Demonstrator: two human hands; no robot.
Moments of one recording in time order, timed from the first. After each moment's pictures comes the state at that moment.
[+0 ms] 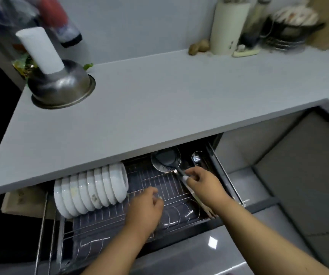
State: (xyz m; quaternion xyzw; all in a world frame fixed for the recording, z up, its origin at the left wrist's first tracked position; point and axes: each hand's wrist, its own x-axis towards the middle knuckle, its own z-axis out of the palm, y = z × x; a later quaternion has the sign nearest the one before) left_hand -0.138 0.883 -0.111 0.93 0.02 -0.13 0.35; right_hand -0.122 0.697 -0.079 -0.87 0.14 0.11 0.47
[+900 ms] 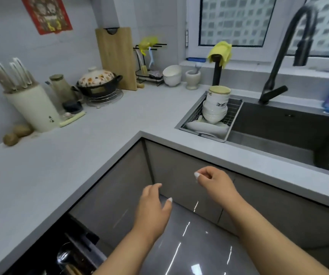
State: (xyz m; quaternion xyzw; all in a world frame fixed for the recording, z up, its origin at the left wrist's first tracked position) left_hand -0.172 0.401 -0.047 0.86 -0.38 -0.14 0.33; right_hand -0.294 0.248 -0.017 -0.74 0.43 -0.18 0.48
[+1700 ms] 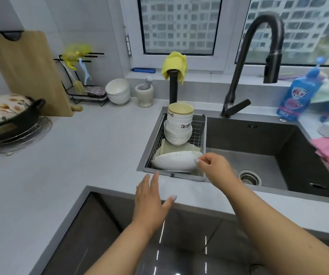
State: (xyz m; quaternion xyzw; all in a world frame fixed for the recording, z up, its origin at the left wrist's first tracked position) left_hand -0.058 0.153 -0.070 0.79 -0.54 -0.17 0.24; right_hand -0.224 0.028 -0.008 -0.69 0.57 -0.24 0.36
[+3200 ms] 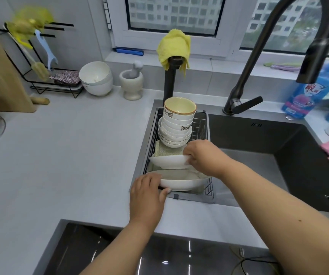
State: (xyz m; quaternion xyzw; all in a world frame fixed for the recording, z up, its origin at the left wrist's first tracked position) left_hand 0.001 0.047 -0.124 0.73 -0.61 -0.04 0.30; right_hand -0.151 -0.083 -0.003 -0.92 0.39 0.01 0.11
